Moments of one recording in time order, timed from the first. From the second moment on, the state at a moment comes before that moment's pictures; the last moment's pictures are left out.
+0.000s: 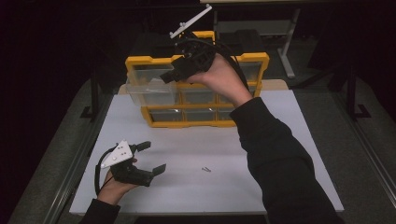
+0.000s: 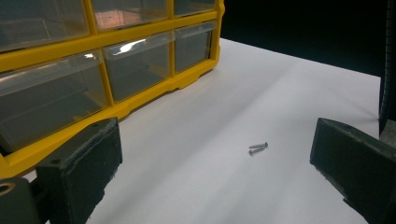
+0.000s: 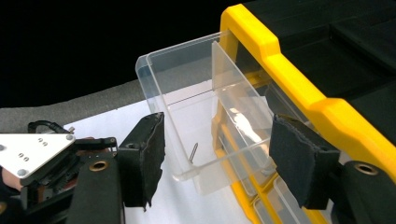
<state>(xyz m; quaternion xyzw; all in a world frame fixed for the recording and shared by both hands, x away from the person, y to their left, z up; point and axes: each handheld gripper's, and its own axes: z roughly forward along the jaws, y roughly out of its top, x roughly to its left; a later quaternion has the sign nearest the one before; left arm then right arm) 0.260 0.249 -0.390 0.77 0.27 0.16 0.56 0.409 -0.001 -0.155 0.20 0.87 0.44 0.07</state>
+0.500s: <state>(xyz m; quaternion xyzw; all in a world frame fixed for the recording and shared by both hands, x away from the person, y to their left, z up) 0.257 0.251 -0.390 0.76 0.28 0.17 0.57 0.400 -0.024 -0.172 0.20 0.87 0.44 0.08</state>
